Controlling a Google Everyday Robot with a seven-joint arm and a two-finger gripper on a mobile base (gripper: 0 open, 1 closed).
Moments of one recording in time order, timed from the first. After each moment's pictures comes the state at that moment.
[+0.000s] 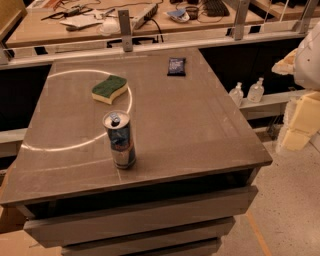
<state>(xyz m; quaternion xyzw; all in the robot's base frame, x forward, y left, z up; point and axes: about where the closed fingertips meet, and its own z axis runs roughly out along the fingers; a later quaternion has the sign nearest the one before) 0.438 -0.217 0.976 -0.60 0.78 -0.03 0.16</state>
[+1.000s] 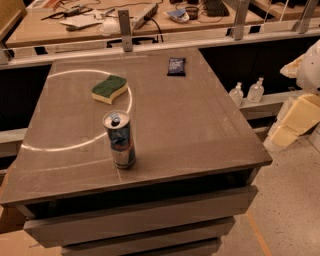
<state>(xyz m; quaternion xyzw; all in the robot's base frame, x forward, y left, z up) 0.456 -0.224 0.965 -0.53 0.82 -0.01 0.22</state>
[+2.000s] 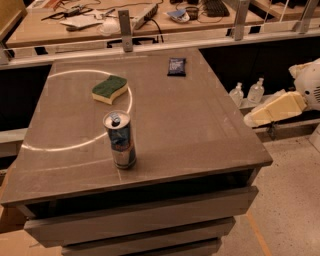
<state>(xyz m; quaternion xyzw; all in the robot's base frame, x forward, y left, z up) 0.525 -0.243 0.947 -0.37 0.83 0.05 0.40</state>
